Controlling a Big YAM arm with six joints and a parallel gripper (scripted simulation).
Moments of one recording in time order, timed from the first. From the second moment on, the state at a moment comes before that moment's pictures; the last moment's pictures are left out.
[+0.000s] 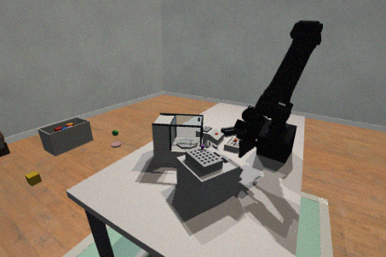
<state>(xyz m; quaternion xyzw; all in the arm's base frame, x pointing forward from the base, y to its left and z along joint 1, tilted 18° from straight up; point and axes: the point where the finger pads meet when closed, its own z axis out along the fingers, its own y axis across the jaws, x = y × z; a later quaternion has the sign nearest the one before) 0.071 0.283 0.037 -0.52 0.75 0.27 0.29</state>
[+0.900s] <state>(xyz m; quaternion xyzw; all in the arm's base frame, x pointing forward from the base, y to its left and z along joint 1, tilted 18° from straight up) 0.074 0.293 0.031 -0.52 0.75 0.27 0.29</state>
